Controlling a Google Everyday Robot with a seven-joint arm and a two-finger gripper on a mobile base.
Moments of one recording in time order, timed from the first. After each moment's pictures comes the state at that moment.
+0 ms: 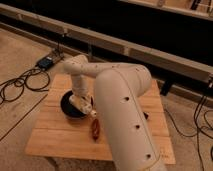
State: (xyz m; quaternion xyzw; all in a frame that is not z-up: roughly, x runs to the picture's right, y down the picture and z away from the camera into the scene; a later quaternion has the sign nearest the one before) arm -0.130 0.102 0.858 -0.44 0.21 0.32 0.81
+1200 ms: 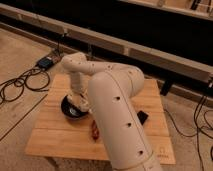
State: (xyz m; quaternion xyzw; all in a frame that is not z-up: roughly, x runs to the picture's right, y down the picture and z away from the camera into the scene) arm -0.137 0.091 0.858 -0.46 0.21 0.32 0.80
